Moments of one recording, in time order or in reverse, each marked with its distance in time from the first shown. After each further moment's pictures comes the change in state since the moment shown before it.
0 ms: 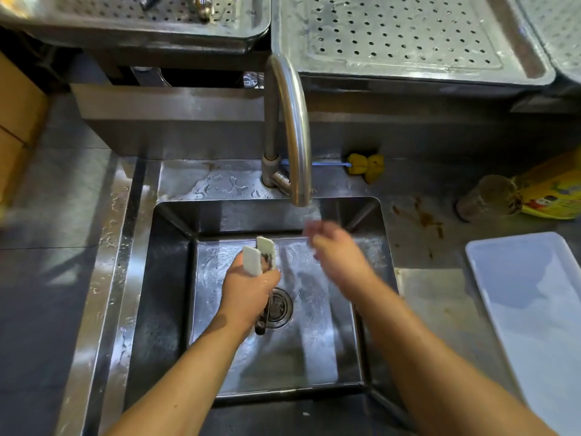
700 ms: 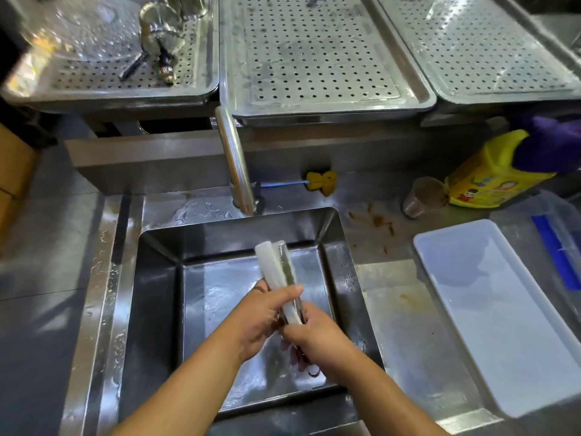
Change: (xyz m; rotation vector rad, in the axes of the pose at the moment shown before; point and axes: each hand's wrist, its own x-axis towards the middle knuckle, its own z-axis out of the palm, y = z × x) left_hand -0.075 0.031 0.035 -0.131 -0.486 -0.373; right_hand -0.119 0.065 -0.004 0.068 -0.194 0.123
